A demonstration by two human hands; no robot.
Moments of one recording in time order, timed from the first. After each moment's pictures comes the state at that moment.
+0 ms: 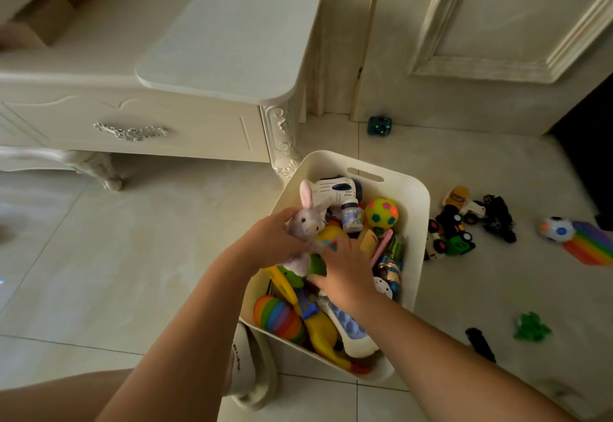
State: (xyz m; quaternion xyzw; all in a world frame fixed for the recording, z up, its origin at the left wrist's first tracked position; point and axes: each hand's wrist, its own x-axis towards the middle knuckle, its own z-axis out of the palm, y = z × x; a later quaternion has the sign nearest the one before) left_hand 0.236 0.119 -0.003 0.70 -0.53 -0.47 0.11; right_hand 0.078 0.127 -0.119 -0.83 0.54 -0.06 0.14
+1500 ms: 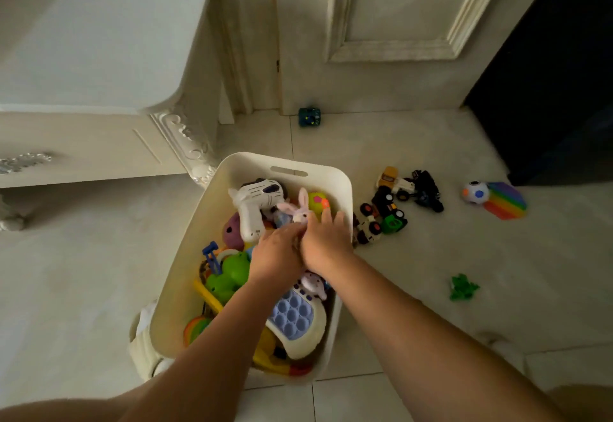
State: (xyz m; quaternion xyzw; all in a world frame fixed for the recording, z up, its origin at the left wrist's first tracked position) left_hand 0.115 0.109 -0.074 0.66 -0.67 -0.31 0.14; right_hand 0.017 0.080 -0.069 -0.65 0.72 0.01 0.26
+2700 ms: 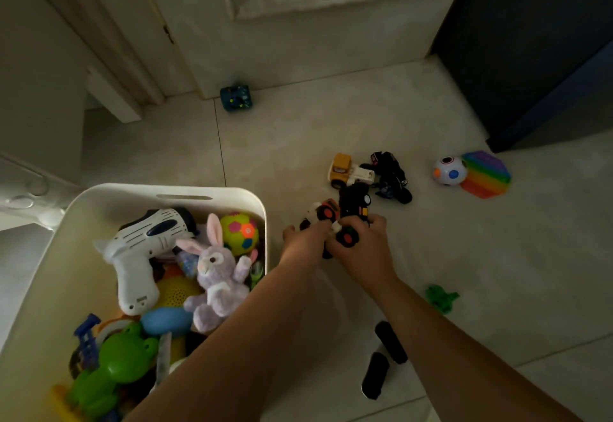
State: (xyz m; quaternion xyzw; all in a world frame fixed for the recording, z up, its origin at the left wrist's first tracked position) left_hand -0.067 0.003 -0.119 0.72 -0.18 -0.65 0.15; right_hand -0.176 0.040 -0.185 -0.47 0.75 -0.27 0.37
